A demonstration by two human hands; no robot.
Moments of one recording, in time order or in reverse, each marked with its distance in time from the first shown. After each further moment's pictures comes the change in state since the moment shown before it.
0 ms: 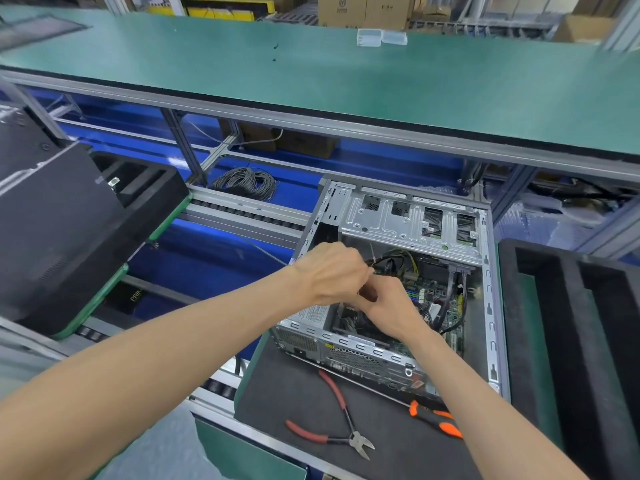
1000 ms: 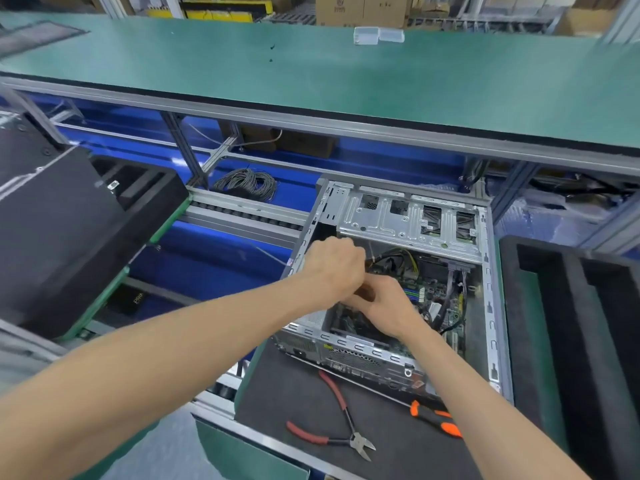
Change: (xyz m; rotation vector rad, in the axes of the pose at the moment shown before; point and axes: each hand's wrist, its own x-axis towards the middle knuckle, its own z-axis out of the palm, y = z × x) left_hand 0.022 0.020 -0.007 0.006 -0.209 -0.440; right_hand 0.001 0.003 0.001 0.050 -0.021 0.014
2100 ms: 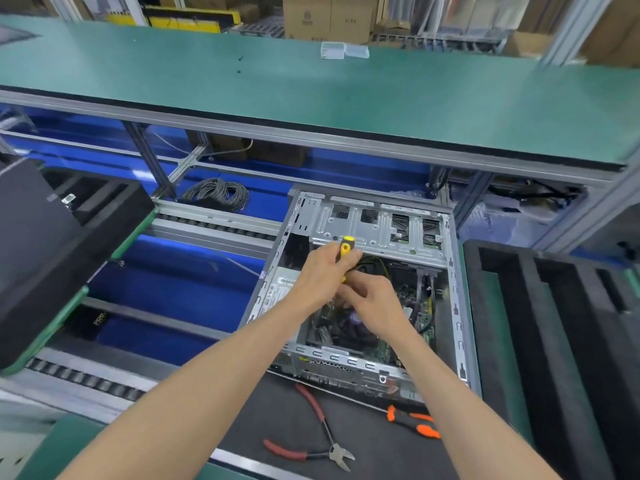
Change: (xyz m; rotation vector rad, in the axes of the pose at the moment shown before) left_hand 0.022 0.008 0.035 -1.257 0.204 -0.074; right_hand -0.004 -0.008 -0.022 0.107 0.172 0.013
